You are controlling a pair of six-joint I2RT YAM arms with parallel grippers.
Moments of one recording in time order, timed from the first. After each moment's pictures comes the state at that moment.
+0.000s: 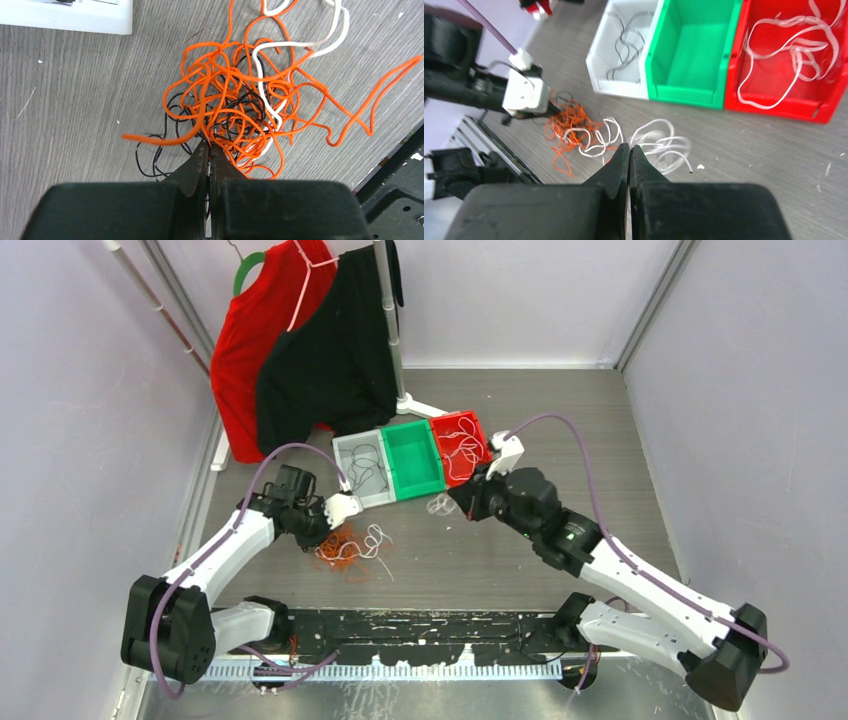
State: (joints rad) left arm -0.27 1.15 0.66 -0.69 0.31 0.83; right arm 0.82 0.92 0.72 -0.13 0.09 0.48
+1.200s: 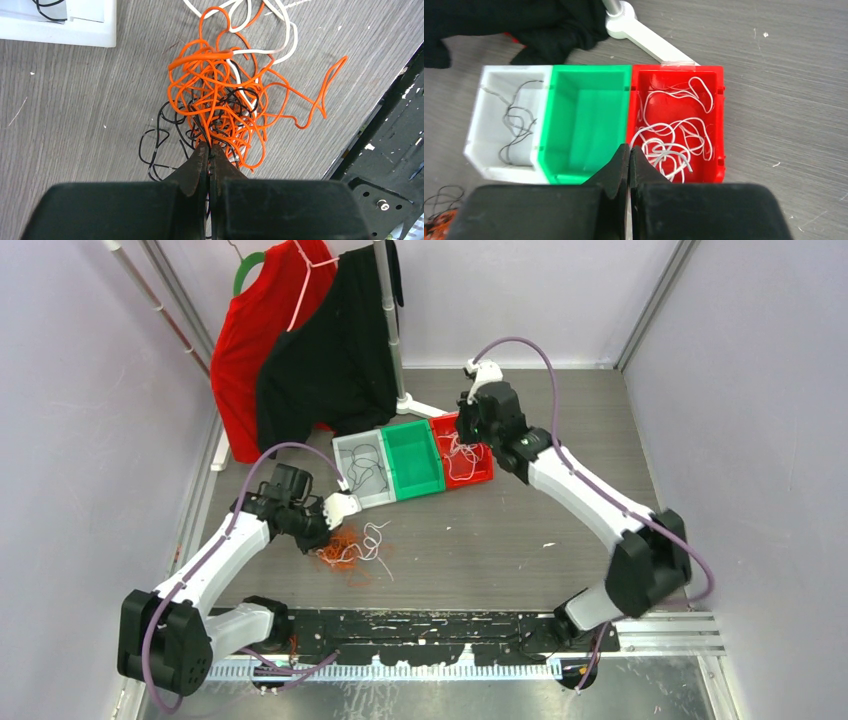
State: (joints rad) left arm -0.27 1.10 0.69 -0.78 0.40 0.82; right arm 0.55 1.40 1.18 -0.19 0.13 0.24
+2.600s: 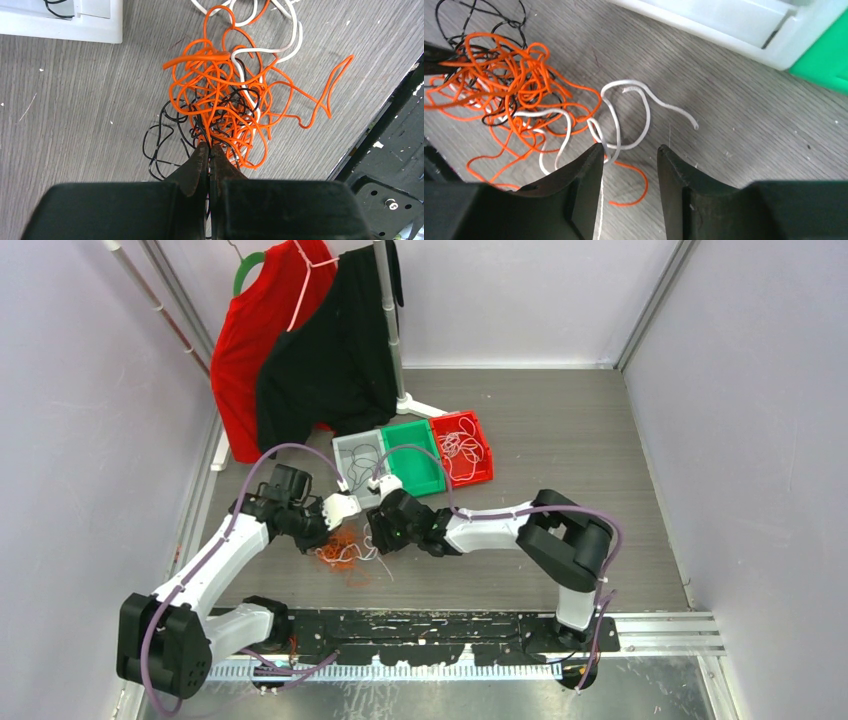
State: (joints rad) left arm -0.27 1.08 0.69 -0.78 0.38 0.83; right arm 1.06 1.80 0.97 0.12 0.07 0.44
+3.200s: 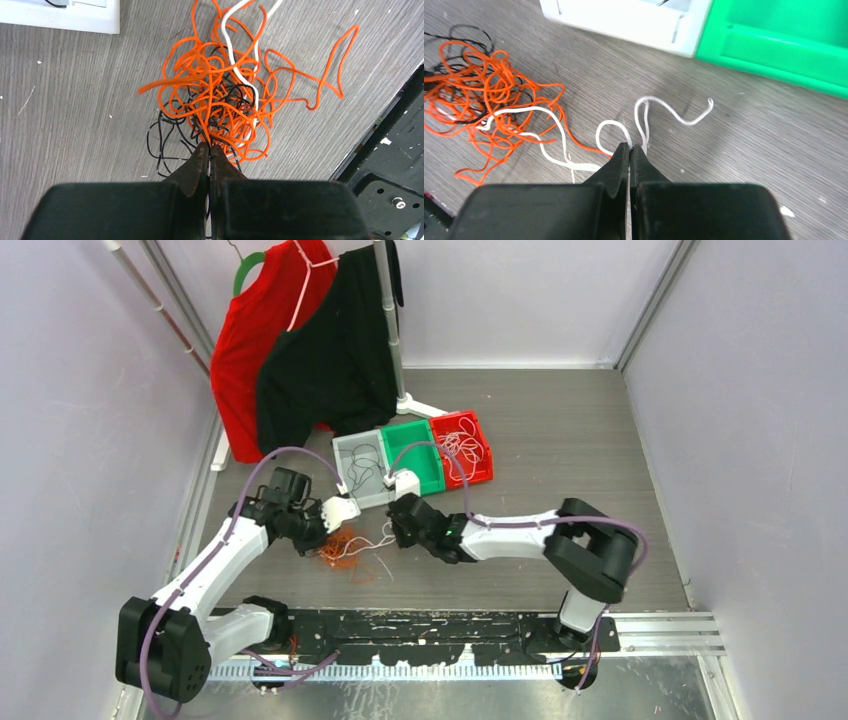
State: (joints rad) left arm -0.27 1.06 0.67 -0.78 0.36 0.84; right arm 1.08 1.75 0.92 0.12 0.28 0.46
